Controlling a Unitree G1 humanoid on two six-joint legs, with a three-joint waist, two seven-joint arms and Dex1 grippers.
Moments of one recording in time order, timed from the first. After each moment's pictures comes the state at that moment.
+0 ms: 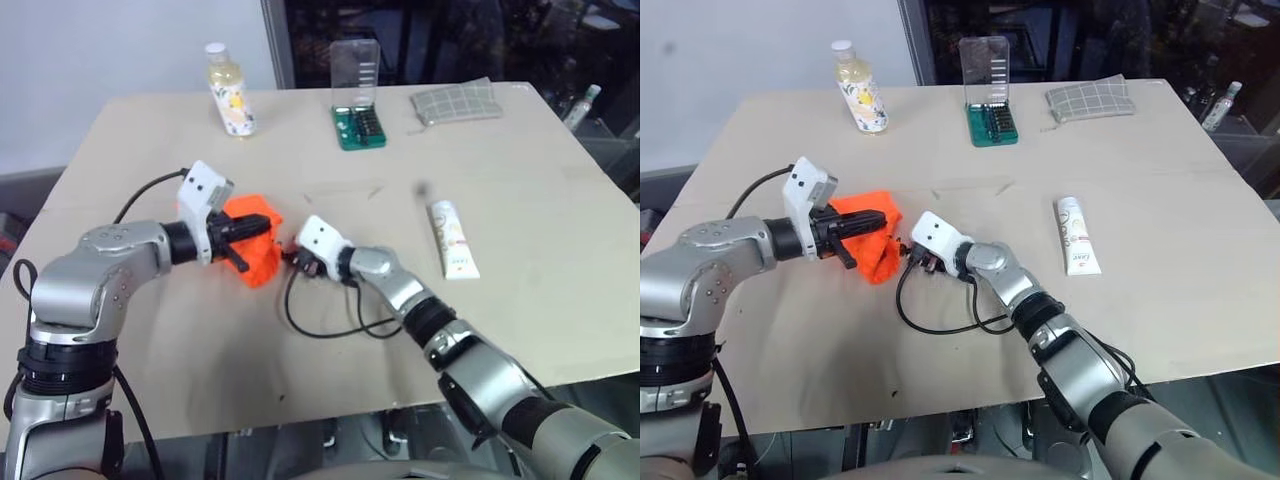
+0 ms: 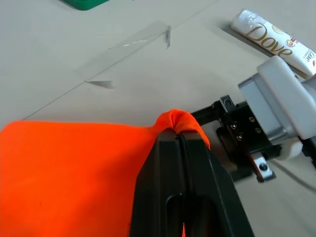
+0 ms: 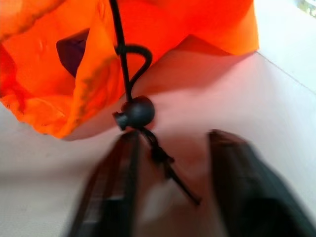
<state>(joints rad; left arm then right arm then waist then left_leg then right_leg) -0.41 0.82 0.17 -0.27 -0.56 0.93 -0.78 -0.83 0.13 0.40 0.85 -0.11 -0.10 0.56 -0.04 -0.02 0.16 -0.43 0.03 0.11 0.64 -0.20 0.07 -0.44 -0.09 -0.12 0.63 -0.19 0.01</state>
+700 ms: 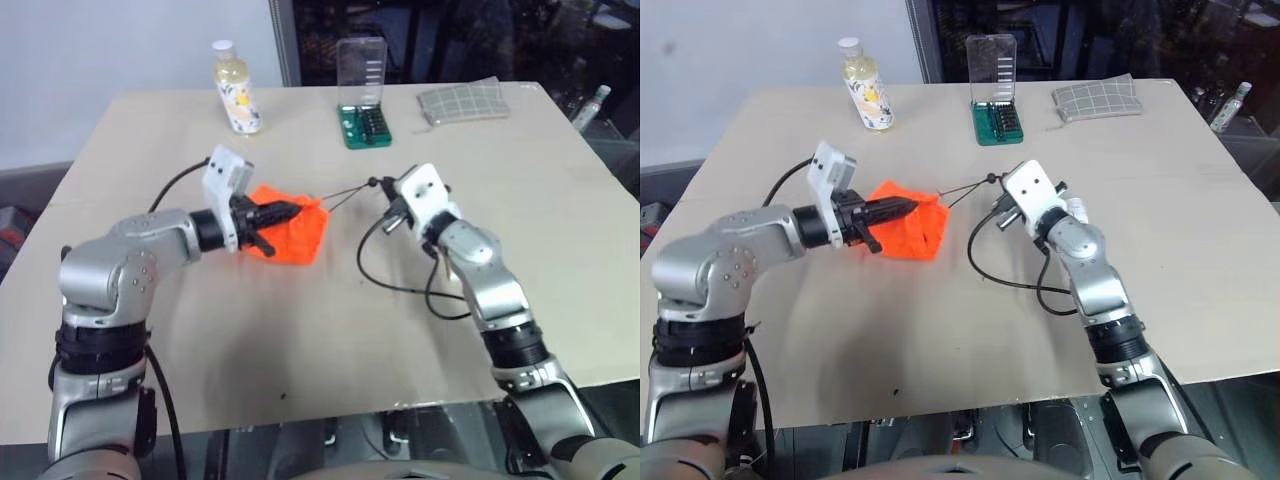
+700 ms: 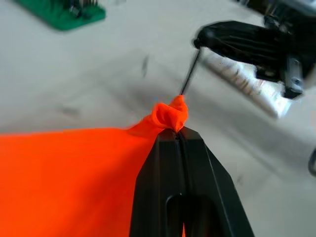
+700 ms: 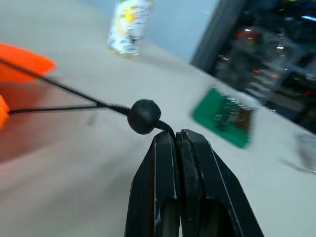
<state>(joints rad) -0.58 0.70 0.14 -0.21 -0.65 1.03 -0.72 -0.54 -0.19 0.15 -0.05 -0.10 0.29 0.41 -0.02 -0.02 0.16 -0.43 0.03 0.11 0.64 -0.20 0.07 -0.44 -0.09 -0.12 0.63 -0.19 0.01</state>
